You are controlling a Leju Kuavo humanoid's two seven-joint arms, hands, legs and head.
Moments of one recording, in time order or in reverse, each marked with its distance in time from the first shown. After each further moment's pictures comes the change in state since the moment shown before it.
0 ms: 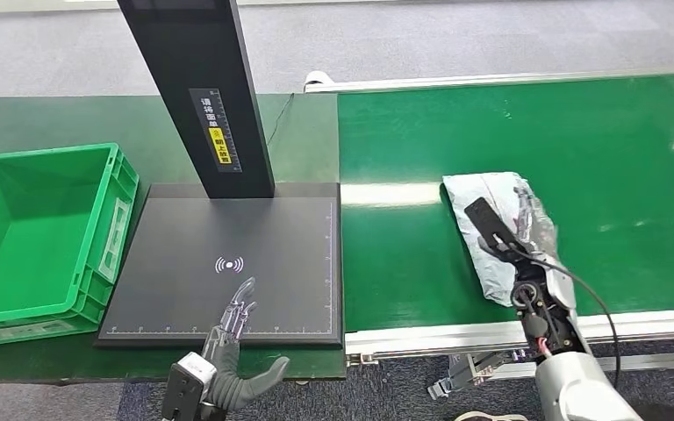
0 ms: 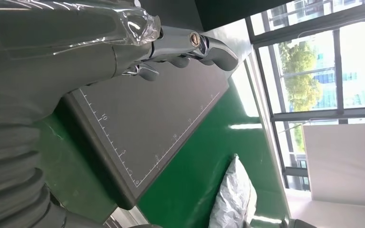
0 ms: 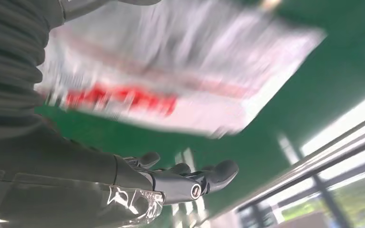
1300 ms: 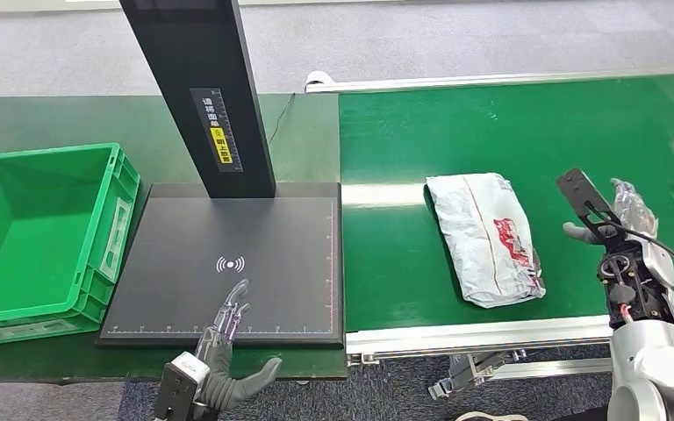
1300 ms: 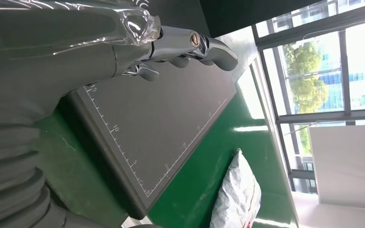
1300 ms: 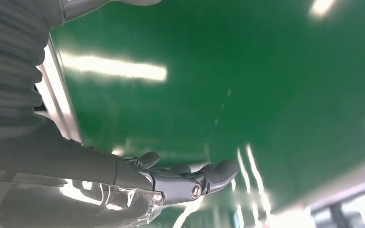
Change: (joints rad) left arm 0.002 0.004 0.044 0.000 -0.014 -0.025 -0.002; right arm -0.138 -0.188 -0.189 0.164 0.035 0.181 0.017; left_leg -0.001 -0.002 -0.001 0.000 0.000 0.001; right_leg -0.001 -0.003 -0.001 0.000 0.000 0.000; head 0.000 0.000
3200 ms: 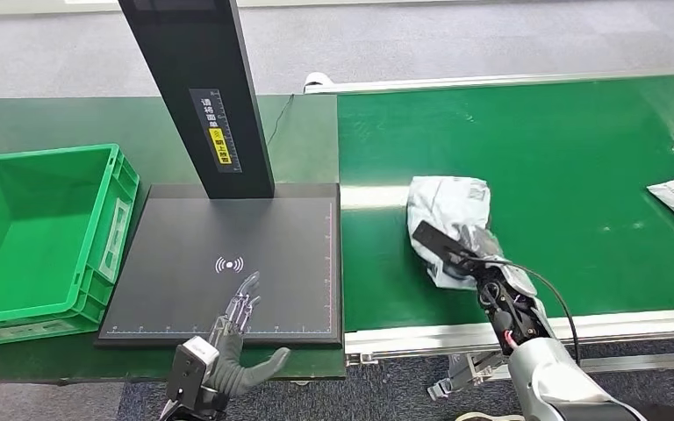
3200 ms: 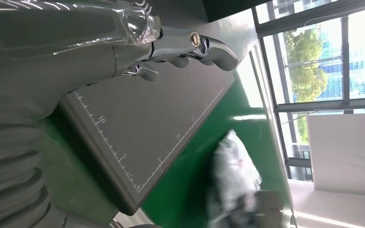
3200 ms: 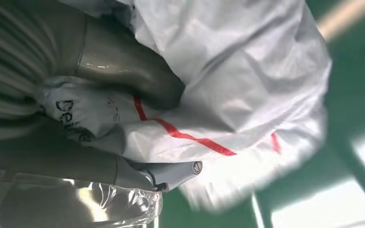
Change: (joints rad) left arm -0.073 -0.003 -0.005 0.096 0.037 -0.007 -0.003; right arm 0.059 0.283 0.229 0.007 0.032 0.013 -0.130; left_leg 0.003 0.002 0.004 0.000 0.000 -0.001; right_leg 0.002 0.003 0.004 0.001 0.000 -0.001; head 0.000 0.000
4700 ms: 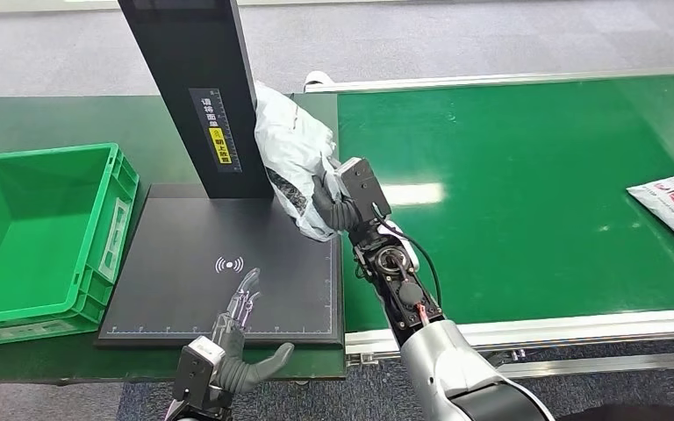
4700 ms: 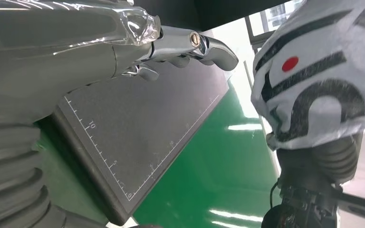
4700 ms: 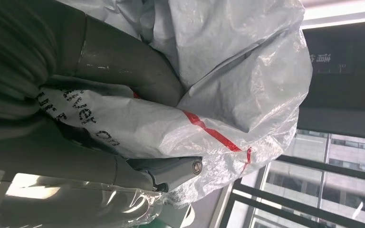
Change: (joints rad) left arm -0.021 -0.011 -0.019 0.026 -0.019 0.052 -0.028; right arm -0.076 0.418 0.104 -0.091 -0.638 0.168 -0.325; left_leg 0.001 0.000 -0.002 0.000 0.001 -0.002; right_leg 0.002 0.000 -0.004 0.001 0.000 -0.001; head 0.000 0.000
